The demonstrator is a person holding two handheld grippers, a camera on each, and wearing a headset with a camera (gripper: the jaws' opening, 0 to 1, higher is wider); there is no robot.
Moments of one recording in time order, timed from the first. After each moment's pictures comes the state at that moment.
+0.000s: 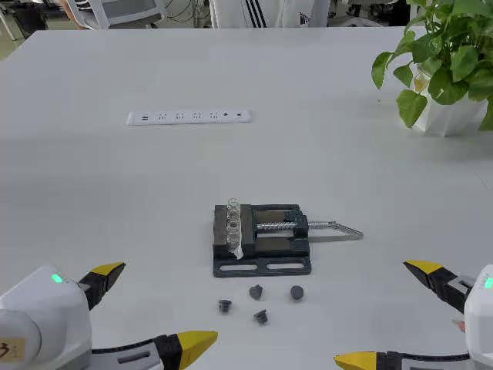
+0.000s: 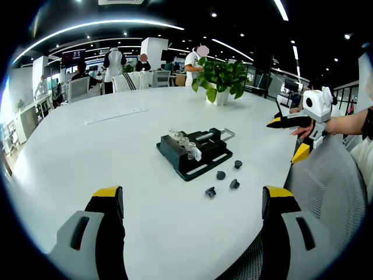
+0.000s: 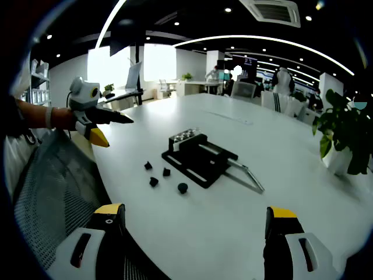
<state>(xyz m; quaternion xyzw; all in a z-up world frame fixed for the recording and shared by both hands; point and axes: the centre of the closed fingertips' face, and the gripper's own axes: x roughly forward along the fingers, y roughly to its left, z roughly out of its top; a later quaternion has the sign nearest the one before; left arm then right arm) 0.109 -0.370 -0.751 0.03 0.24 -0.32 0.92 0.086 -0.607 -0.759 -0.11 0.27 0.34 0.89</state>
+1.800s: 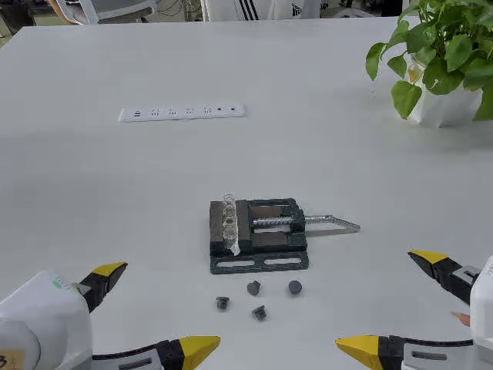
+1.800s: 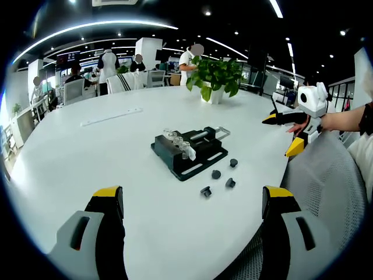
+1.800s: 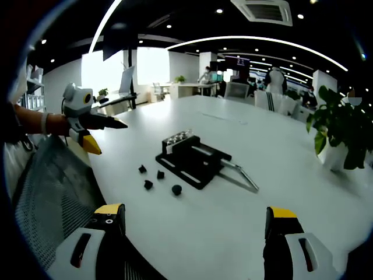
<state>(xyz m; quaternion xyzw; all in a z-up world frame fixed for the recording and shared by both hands) 0.106 -0.377 -0.752 0.03 0.24 -0.33 0.91 0.092 -0.616 -0.758 -0.10 0.27 0.33 0.90</state>
